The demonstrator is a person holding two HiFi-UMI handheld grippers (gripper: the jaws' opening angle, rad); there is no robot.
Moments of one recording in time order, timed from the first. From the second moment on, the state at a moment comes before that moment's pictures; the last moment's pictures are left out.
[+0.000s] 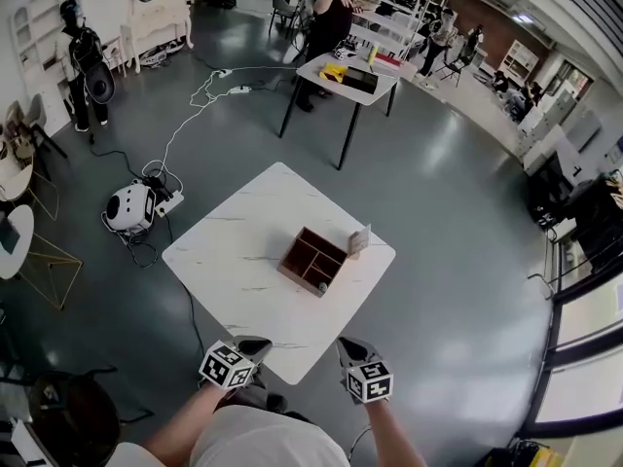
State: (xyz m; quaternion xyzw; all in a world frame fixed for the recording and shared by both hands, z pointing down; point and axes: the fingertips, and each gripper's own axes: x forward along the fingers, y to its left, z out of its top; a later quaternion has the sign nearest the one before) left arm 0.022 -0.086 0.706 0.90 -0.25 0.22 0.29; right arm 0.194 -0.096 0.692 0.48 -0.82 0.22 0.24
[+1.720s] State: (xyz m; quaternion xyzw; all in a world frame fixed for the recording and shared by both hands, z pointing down) left arm -0.051 -0.064 0.635 0.93 -0.26 0.17 0.22; right arm 0.177 -0.039 0.619 0.54 -0.81 0.19 0.13
